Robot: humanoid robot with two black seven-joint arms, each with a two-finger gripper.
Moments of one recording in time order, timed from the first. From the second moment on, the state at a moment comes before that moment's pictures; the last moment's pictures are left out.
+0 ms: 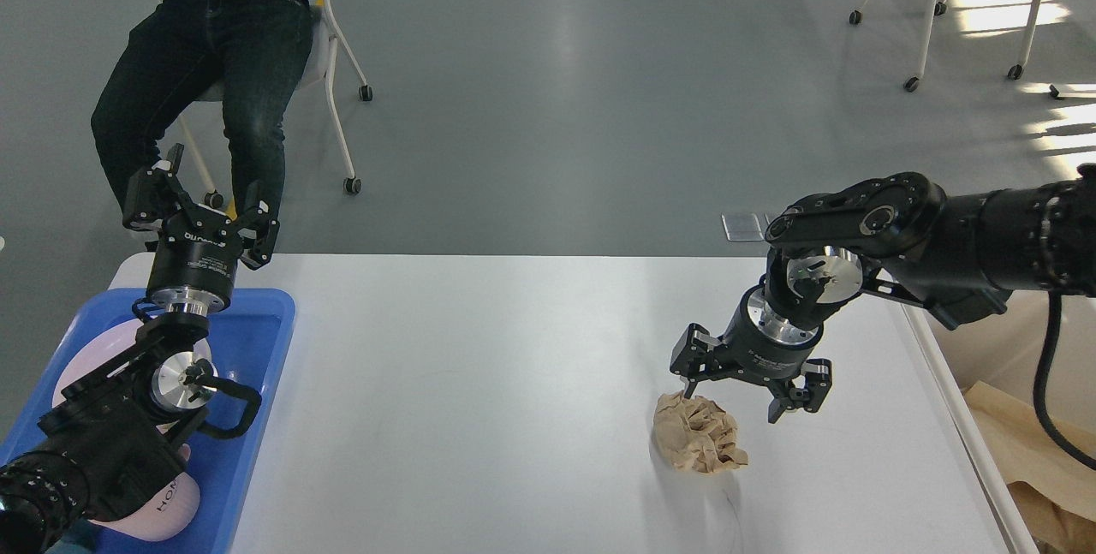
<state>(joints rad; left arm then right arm) -0.67 0.29 -0.60 -0.44 -0.20 -0.47 -0.71 1.55 -0.20 -0.81 1.11 0.14 0.51 -0.57</state>
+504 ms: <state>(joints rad) -0.67 0.29 -0.60 -0.44 -0.20 -0.47 -0.71 1.42 -0.05 -0.79 0.99 0.01 0.50 -0.57</state>
